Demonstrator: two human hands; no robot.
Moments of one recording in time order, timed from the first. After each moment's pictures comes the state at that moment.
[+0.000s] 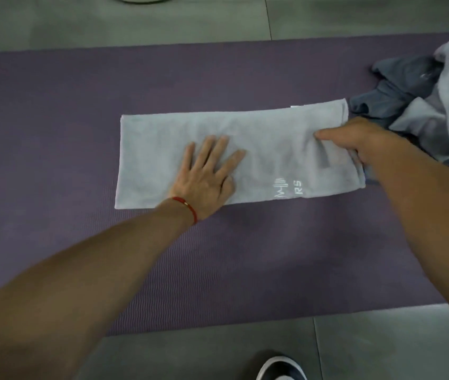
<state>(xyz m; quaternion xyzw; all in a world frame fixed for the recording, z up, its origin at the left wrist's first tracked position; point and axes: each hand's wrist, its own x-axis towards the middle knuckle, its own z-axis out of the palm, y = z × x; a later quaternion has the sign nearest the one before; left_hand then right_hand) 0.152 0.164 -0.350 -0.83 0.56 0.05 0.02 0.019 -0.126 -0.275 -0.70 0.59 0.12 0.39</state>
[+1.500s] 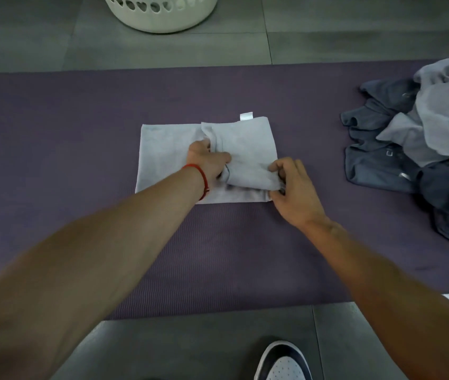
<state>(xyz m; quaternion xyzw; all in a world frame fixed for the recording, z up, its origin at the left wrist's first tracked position) 0.167 0.136 -0.294 -0.79 0.05 0.35 -0.50 -0.021 0.019 -0.317 -0.89 0.29 -0.10 0.35</state>
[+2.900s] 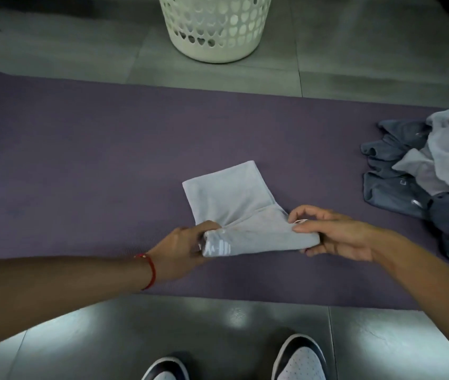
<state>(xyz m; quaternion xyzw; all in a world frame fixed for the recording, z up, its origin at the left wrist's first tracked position) 0.107 0.363 -0.268 -0.75 0.44 0.33 -0.36 -0.054 0.056 -0.230 -0.59 0.33 0.23 0.70</state>
